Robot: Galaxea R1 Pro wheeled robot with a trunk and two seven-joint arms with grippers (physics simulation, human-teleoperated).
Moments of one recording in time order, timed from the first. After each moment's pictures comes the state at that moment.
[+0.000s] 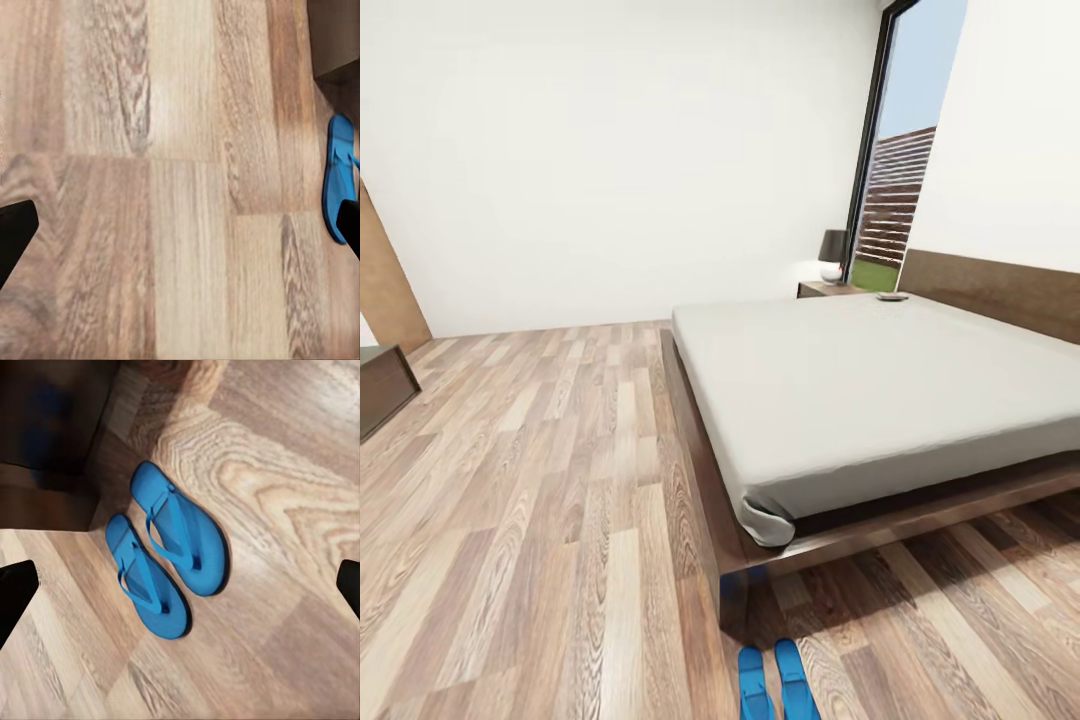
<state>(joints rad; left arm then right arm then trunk) -0.25 0.30 -0.22 -0.01 0.78 -0.20 -0.79 -0.24 -0.23 0.06 0.05 -1.04 -0.09 0.85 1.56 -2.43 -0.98</state>
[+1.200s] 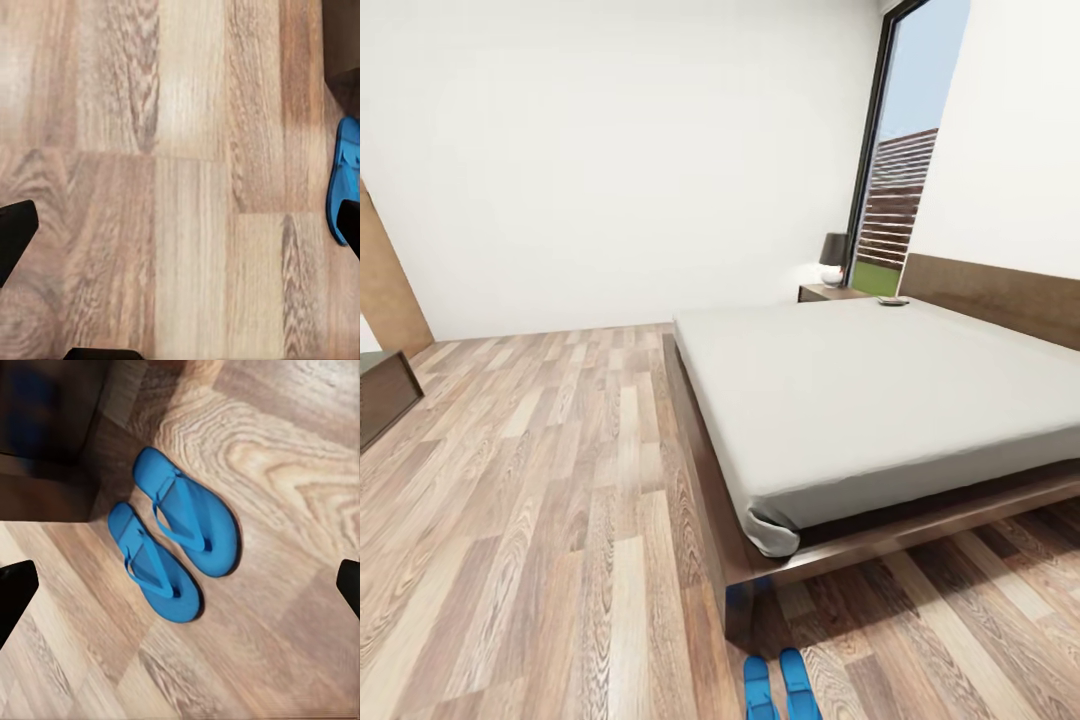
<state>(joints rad) -0.25 0.26 -0.22 -0.01 0.77 -0.19 -0.69 -0.24 -0.20 0.06 0.05 -1.04 -0.10 0.77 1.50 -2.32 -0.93</state>
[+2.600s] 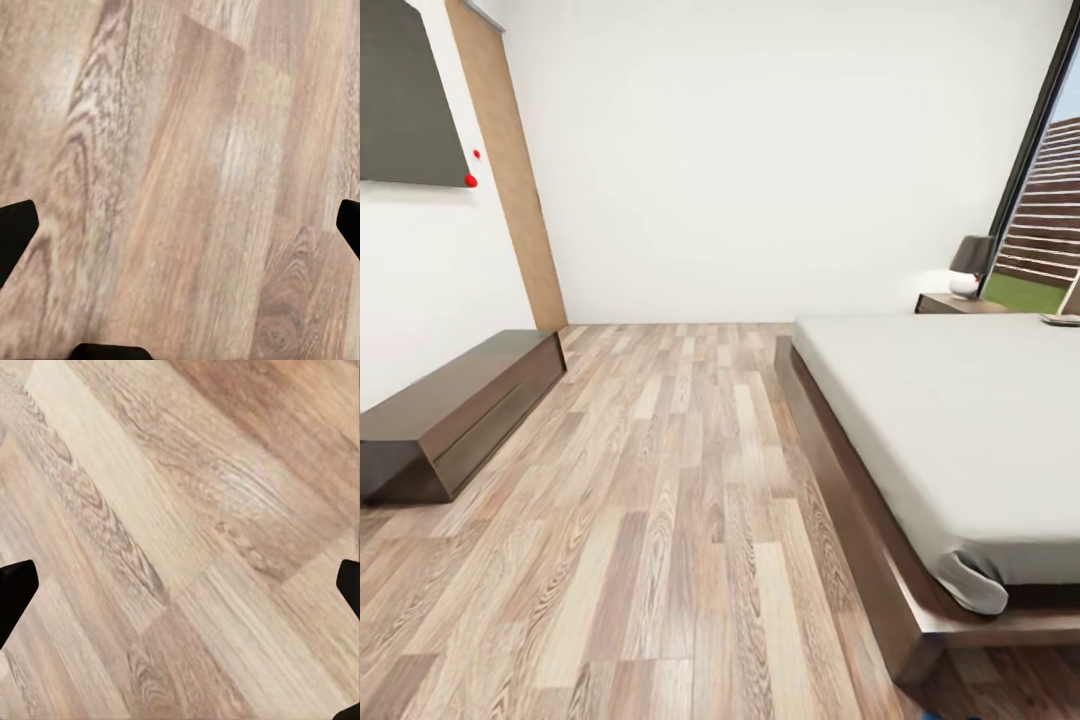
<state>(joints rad) -0.25 0.26 -0.22 -0.01 0.77 -0.19 -0.67 -0.24 -0.20 0.06 0.05 -1.04 -0.10 0.70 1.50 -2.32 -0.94</state>
